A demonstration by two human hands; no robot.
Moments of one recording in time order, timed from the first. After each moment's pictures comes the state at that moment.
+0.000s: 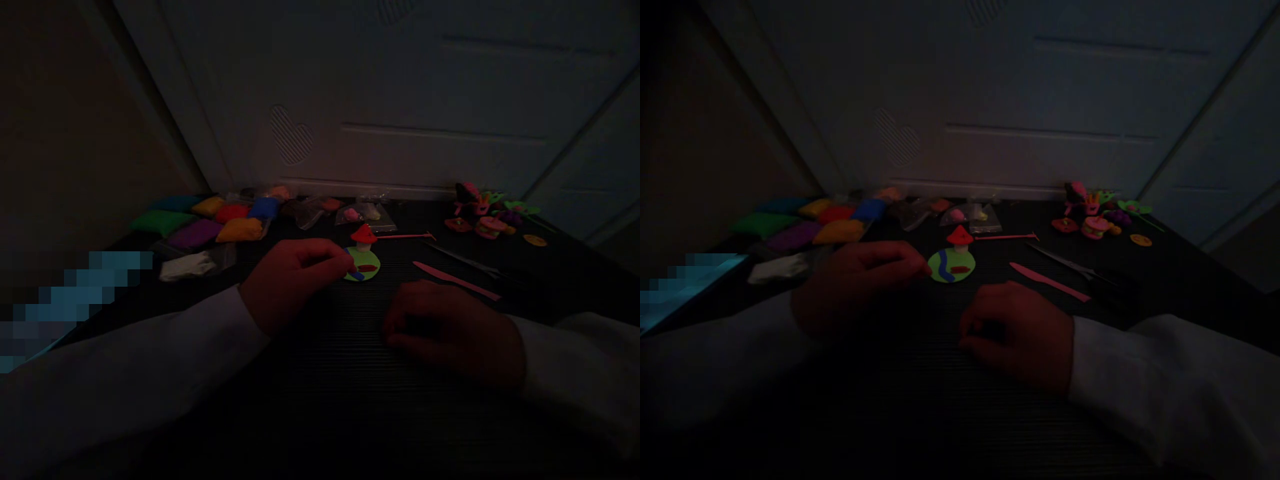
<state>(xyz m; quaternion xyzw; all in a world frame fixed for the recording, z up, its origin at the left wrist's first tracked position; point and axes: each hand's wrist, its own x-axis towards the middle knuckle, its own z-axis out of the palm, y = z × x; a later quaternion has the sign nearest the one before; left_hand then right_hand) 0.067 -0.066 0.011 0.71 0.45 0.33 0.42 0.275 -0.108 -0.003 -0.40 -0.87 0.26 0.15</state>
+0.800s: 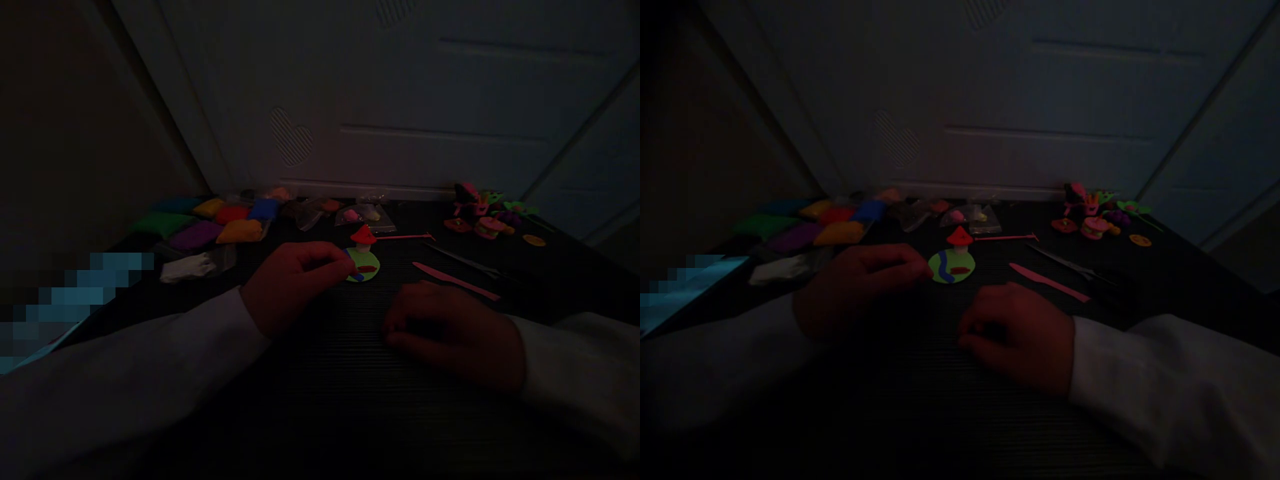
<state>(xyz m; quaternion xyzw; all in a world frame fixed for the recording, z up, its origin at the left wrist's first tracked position) 0.069 -0.068 0.015 0.73 0.46 0.30 0.41 0.276 -0.112 -0.003 -0.39 -0.87 0.26 0.16</state>
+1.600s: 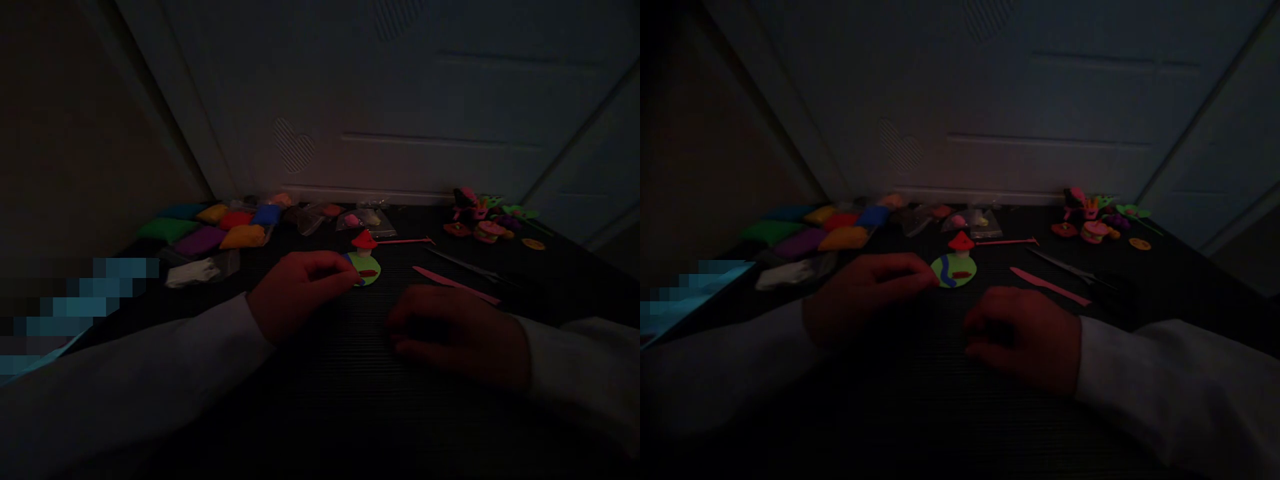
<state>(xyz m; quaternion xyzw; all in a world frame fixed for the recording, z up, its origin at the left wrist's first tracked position) 0.066 -0.068 0.012 0.73 0.45 0.27 0.42 0.283 -0.113 -0.001 -0.41 -0.86 0.26 0.16</state>
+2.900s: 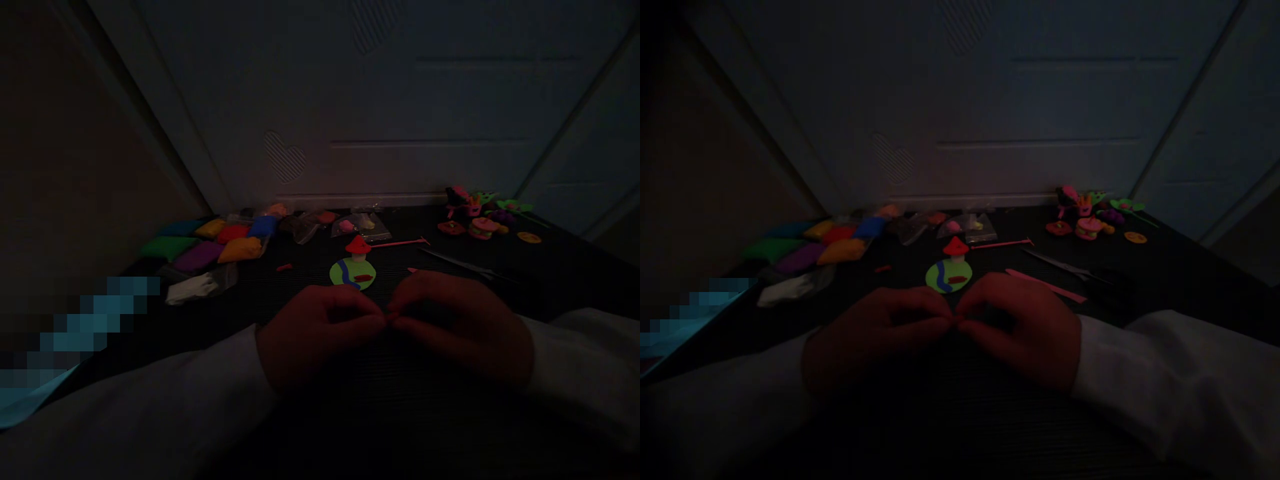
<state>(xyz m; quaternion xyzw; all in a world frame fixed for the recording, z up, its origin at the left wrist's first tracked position) 0.080 -0.089 0.011 0.71 0.42 0.18 0.54 0.282 -0.114 -0.004 -0.38 -0.85 0.18 0.32</state>
